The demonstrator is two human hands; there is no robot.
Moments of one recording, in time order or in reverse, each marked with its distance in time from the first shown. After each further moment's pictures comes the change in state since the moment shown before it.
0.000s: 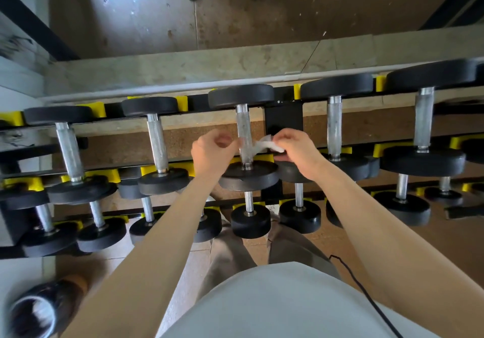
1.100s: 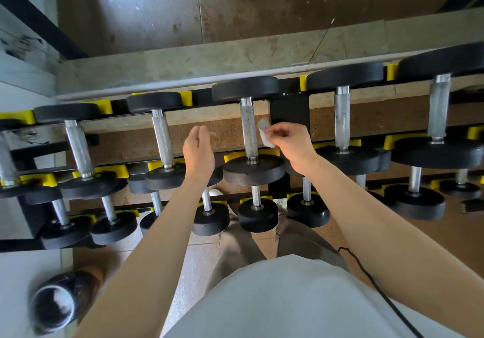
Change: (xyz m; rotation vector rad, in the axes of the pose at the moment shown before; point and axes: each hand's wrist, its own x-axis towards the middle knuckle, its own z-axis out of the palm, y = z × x) left_hand -0.005 -0.023 -0.017 -0.354 0.068 -0.126; right_hand 0.010 0.010 0.026 -0.011 0.126 -0.140
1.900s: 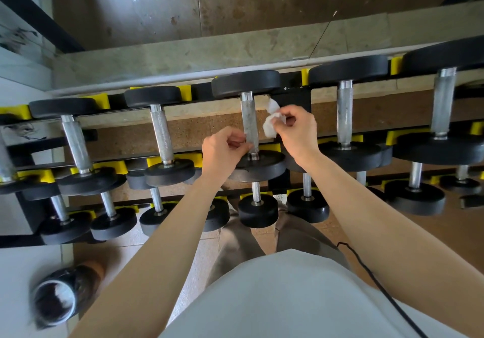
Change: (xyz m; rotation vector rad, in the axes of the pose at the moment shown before) left_hand -0.009 -0.007 0.024 0.331 -0.183 0.361; right_hand 0.002 -0.007 -0.002 -0.245 0.226 -0.217
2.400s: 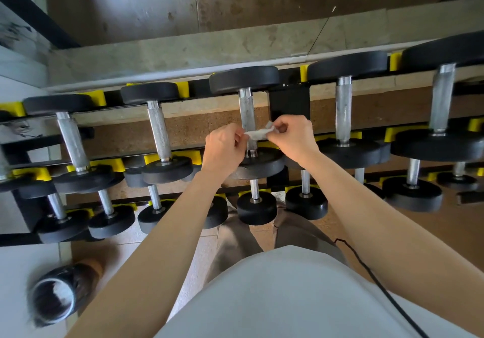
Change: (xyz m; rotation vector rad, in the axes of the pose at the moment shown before) left_hand 0.005 0.008 0.005 0.282 -0.021 0.137; right_hand -0.008 0.002 -0.004 -0.227 -0.181 -0.002
